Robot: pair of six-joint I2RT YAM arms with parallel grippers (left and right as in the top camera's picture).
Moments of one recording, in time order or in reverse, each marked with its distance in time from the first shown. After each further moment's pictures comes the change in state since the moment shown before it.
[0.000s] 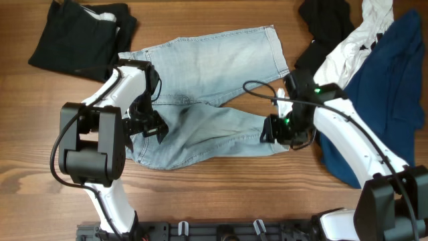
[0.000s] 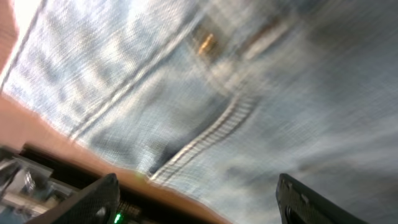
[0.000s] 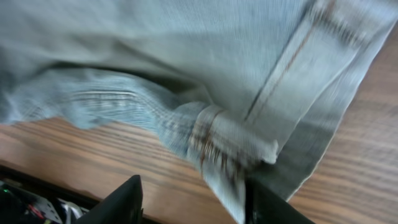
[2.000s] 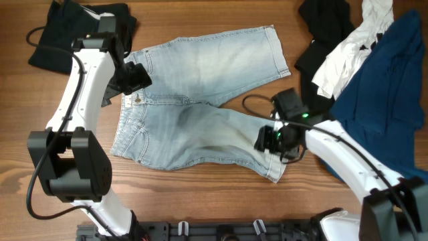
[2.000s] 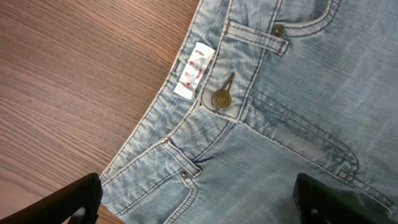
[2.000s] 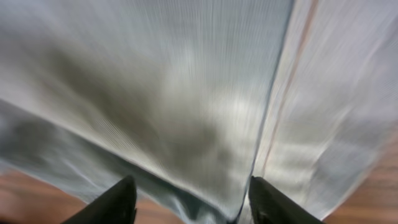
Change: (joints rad) left arm 0.119 -0.133 0.275 0.135 -0.079 0.072; right arm 0.078 -0.091 -0.183 0.246 0.084 0.305
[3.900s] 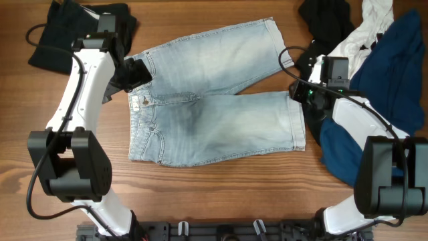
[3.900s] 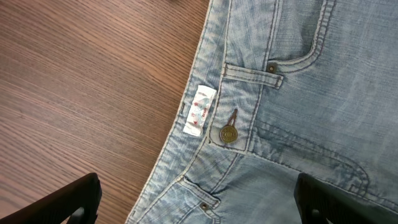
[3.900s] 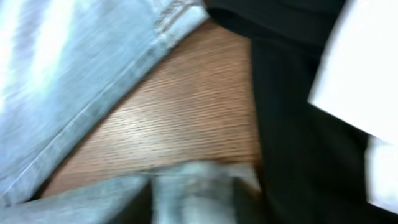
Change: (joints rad) left arm 0.000 0.000 0.000 0.054 0.000 0.000; right arm -0.361 0.254 0.090 0.596 0.022 -0.256
